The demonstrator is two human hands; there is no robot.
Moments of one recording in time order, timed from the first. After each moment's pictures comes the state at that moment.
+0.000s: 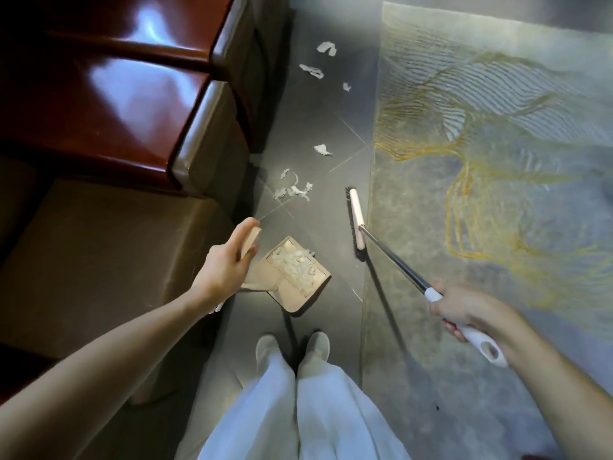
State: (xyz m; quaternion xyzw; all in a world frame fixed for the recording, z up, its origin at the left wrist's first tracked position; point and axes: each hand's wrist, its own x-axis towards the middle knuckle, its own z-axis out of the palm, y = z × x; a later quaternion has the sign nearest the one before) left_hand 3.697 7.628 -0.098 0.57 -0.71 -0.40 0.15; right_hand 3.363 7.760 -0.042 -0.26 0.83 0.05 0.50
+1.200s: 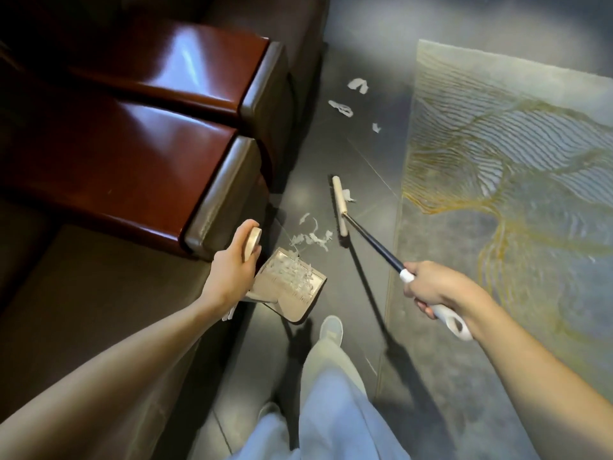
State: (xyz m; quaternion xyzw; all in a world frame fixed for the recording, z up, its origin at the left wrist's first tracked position) left_hand 3.674 7.414 -0.113 0.64 -0.61 -0.42 0.23; right_hand 3.358 7.469 -0.063 -0.38 0.78 0.04 0.49
